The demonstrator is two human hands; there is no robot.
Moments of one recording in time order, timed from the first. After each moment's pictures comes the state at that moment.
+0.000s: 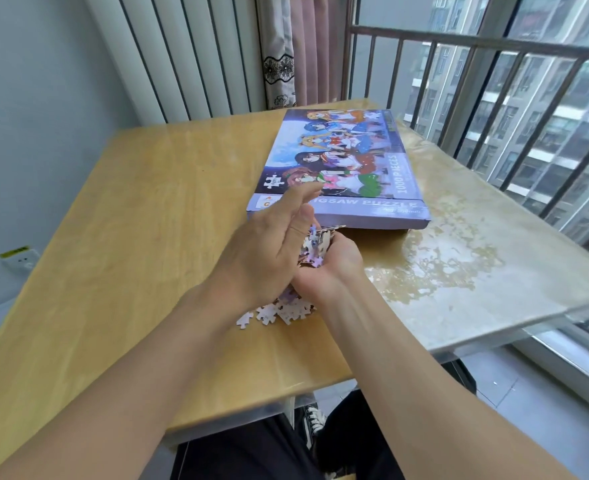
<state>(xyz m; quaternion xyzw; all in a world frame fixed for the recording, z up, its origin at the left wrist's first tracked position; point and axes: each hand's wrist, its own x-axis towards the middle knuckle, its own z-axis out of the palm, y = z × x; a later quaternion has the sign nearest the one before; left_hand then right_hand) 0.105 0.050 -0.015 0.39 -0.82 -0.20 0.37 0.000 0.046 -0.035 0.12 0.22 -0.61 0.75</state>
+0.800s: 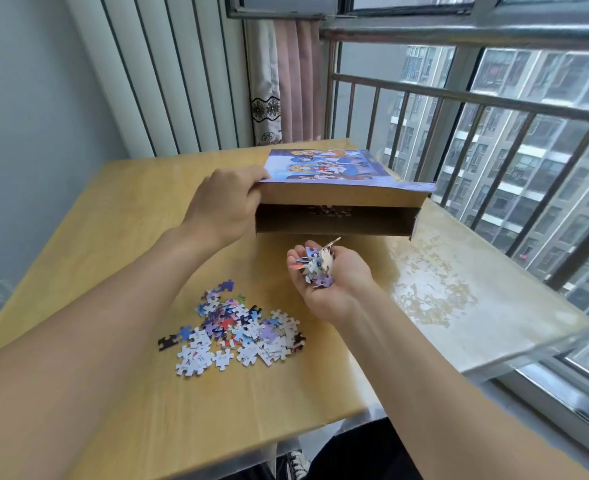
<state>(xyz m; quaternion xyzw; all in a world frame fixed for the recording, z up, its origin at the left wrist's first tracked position) 0.117 -0.056 0.023 0.45 -0.83 0.01 0.34 -0.037 0.045 -0.008 0.08 0.37 -0.60 0.71</state>
